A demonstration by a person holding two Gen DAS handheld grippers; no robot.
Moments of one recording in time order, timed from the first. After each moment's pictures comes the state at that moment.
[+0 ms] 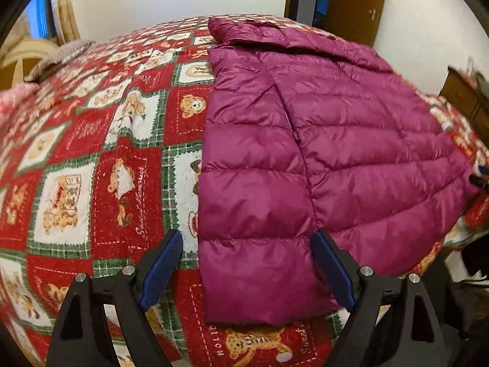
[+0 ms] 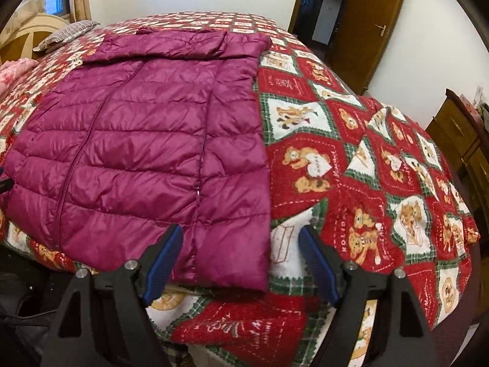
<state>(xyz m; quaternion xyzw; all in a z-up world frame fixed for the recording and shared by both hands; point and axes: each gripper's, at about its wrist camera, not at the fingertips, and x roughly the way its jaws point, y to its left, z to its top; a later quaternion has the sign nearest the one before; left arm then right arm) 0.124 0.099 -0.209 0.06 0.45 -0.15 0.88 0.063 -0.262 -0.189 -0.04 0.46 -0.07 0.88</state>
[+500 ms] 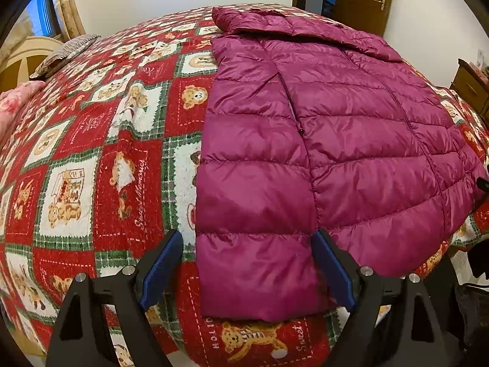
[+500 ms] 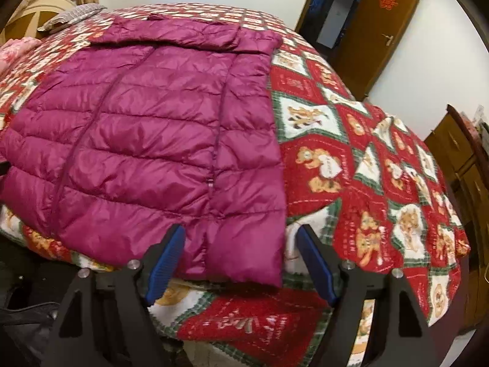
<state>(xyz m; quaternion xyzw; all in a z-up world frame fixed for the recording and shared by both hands) 0.127 0.094 -0.210 0.07 0.48 -0.13 0.87 0.065 -0.243 -0.192 -0.08 0.47 -0.07 0.88</state>
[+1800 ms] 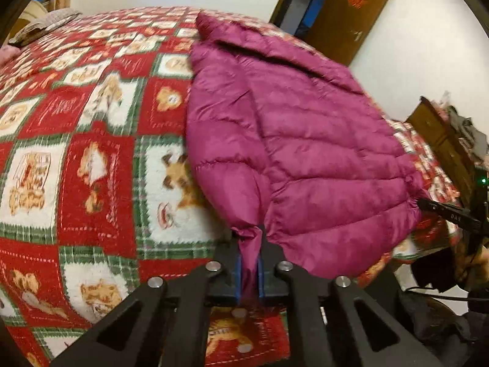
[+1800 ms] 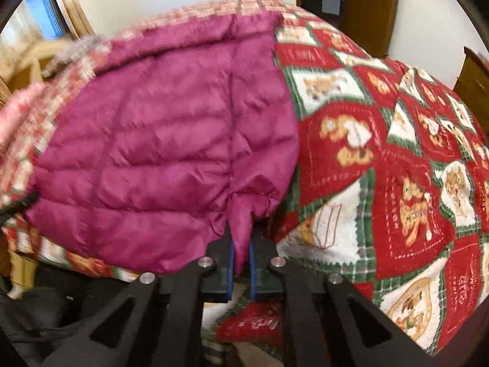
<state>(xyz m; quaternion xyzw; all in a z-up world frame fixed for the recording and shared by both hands) 0.123 0.115 -0.198 -0.05 0.46 -0.24 0.85 0.065 -0.264 -0.189 0.08 0.47 0.00 0.88</state>
